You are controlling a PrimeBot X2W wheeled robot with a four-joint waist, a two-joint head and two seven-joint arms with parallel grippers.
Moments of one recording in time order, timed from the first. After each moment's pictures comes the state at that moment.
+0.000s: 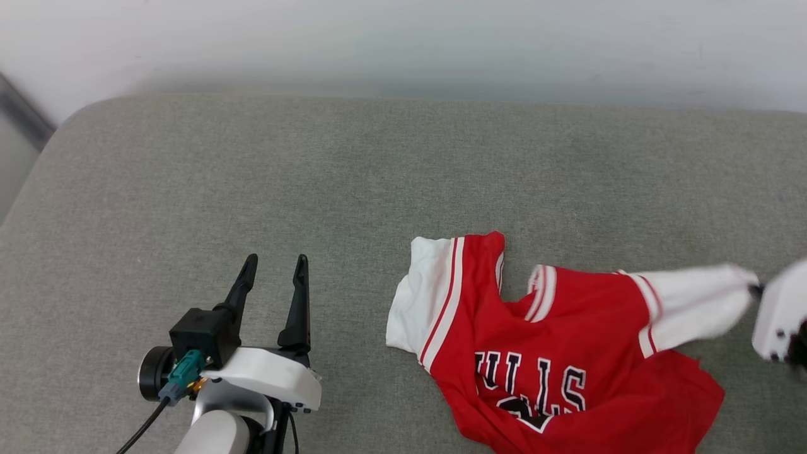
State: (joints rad) left arm -0.17 0.23 -0.33 0.11 -0.43 0.15 -0.21; right arm -0.42 -0.38 -0.06 0.46 0.37 0.13 0.58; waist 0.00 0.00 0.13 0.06
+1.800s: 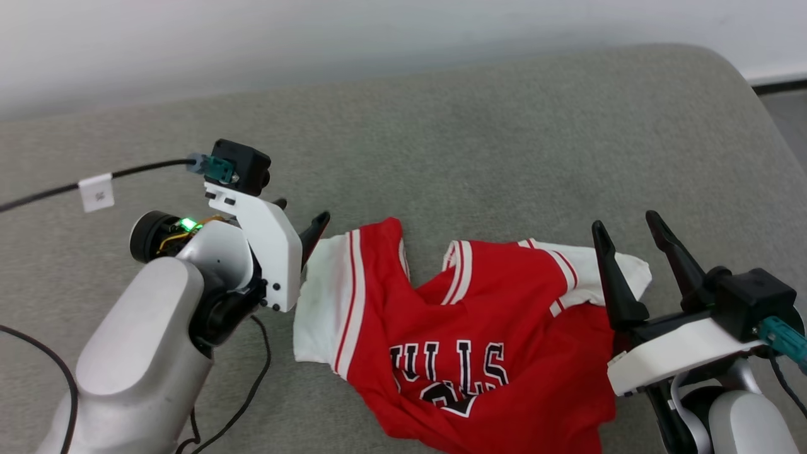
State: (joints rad) left arm -0.59 0.38 -0.45 0.25 -0.61 -0.05 0.50; right arm -0.11 -0.05 0.06 -0.11 0.15 0.13 0.03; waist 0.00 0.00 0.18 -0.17
